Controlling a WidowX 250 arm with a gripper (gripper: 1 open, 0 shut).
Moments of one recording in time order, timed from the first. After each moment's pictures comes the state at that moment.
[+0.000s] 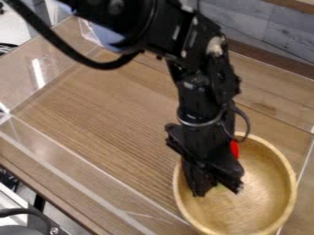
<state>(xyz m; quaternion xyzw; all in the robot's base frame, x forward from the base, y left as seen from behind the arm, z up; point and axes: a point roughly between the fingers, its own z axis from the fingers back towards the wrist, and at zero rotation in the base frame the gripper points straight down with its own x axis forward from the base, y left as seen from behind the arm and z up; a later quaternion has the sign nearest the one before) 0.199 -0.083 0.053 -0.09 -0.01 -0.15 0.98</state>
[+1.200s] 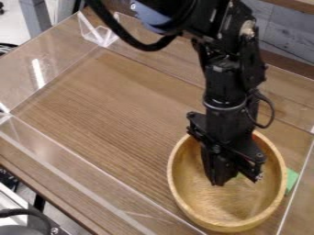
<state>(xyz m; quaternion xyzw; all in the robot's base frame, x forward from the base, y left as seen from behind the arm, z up) 0.217 -0.100 0.057 -0.09 0.01 -0.18 0.98</state>
